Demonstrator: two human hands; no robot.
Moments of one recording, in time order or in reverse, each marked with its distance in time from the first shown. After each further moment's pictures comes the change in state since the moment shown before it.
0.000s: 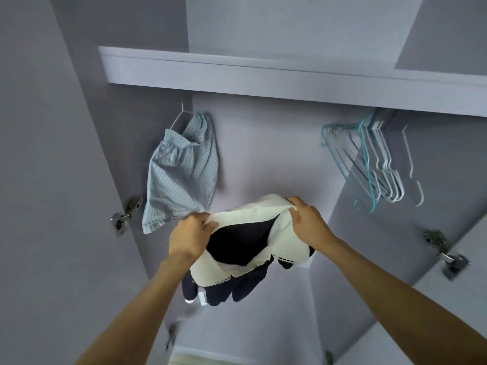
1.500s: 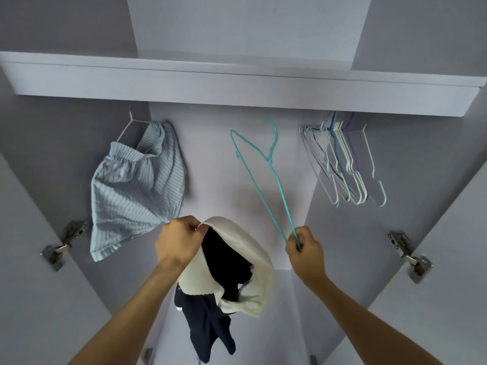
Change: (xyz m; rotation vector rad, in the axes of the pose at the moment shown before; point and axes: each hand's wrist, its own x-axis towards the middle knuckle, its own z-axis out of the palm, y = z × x) left_hand 0.036 0.072 0.044 -0.182 0.062 -0.065; right_hand -0.023 0.106 0.018 0.254 0.434 0.216
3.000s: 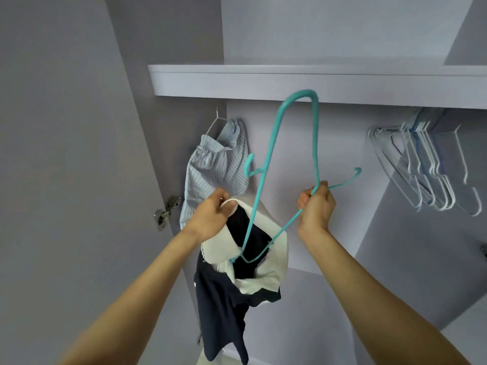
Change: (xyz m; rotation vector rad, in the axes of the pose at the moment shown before) left_hand -0.023 -0.046 -0.109 -0.123 -0.134 0.187; right_hand 0.002 -0.176 0.066 1.087 0.141 0.423
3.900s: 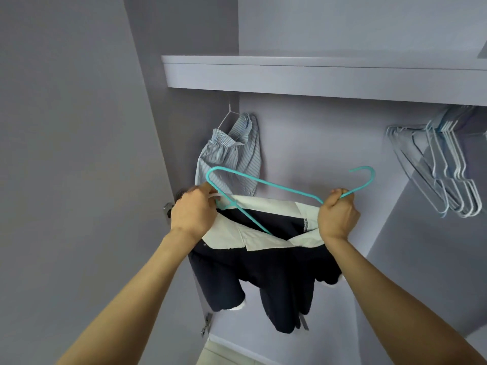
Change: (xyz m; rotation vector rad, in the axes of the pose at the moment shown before) left_hand -0.012 0.000 -0.024 0.476 0.285 -0.134; right_hand 0.035 0.033 -0.032 -0.918 0.166 -0.622
